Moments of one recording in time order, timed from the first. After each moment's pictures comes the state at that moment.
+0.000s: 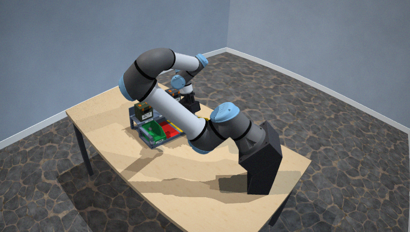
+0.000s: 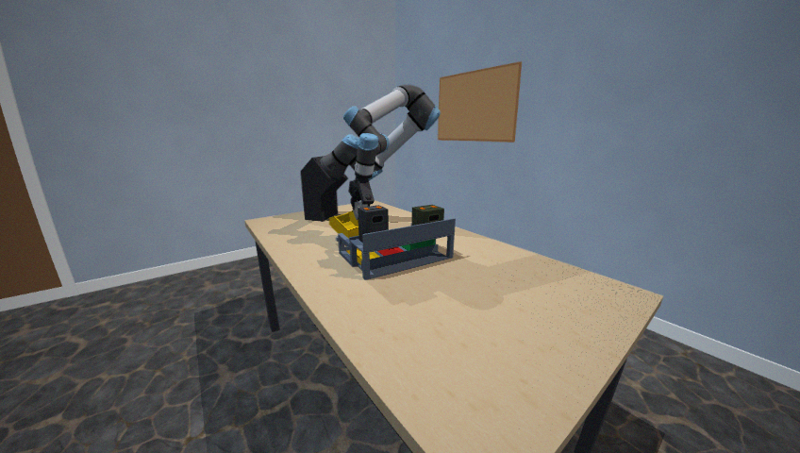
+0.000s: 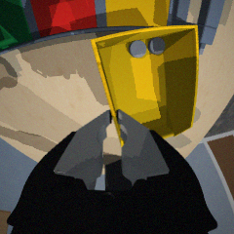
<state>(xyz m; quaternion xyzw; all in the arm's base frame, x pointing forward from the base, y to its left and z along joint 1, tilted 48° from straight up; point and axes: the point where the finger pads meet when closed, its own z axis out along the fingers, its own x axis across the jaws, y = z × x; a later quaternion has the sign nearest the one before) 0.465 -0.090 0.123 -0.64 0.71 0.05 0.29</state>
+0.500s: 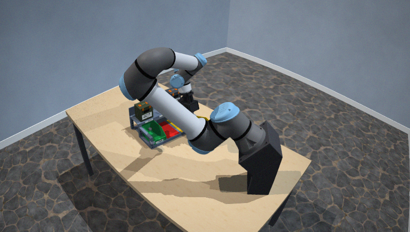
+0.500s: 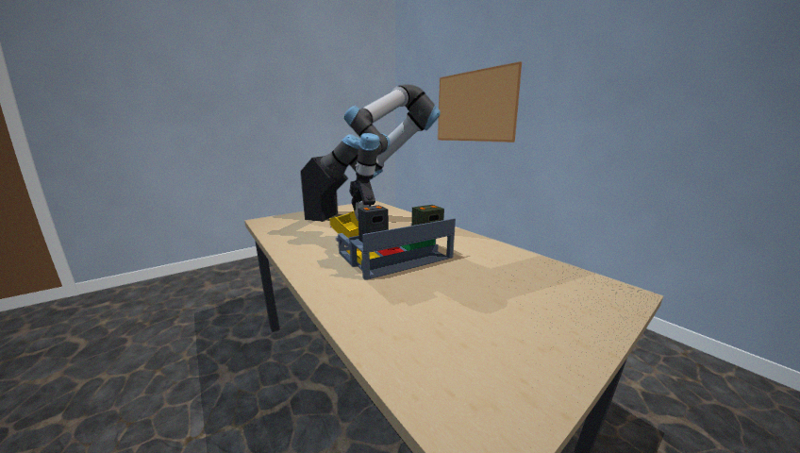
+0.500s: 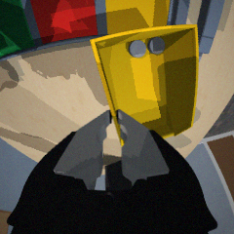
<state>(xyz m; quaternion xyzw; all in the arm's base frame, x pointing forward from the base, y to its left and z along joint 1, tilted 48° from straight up) 0.474 -0.093 0.129 -0.64 0.71 0.05 0.29</state>
